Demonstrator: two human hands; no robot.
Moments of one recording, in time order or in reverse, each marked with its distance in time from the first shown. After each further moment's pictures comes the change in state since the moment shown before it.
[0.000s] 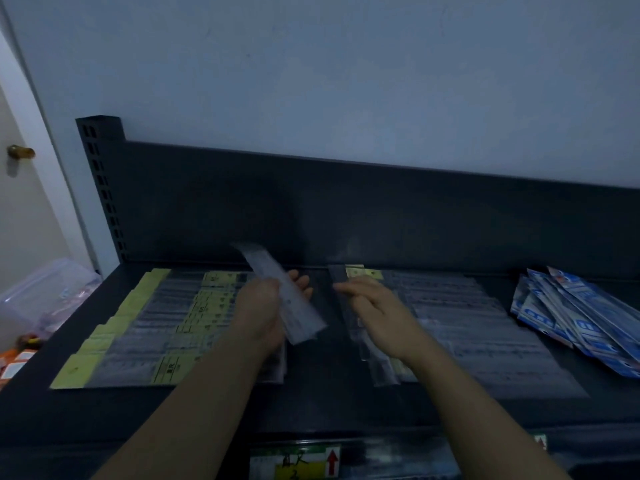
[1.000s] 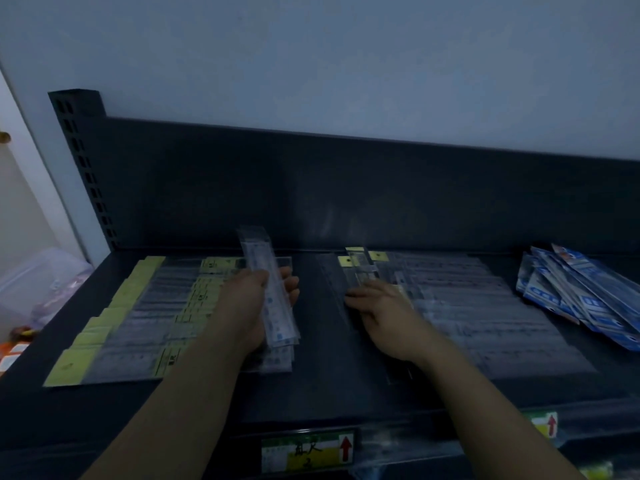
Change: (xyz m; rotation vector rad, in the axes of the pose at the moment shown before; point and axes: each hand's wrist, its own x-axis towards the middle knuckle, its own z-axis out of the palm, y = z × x) left_hand 0.006 0.012 -0.034 0.207 -0.042 -0.033; right_hand -0.004 0.037 0.020 -0.480 -0.116 -0.022
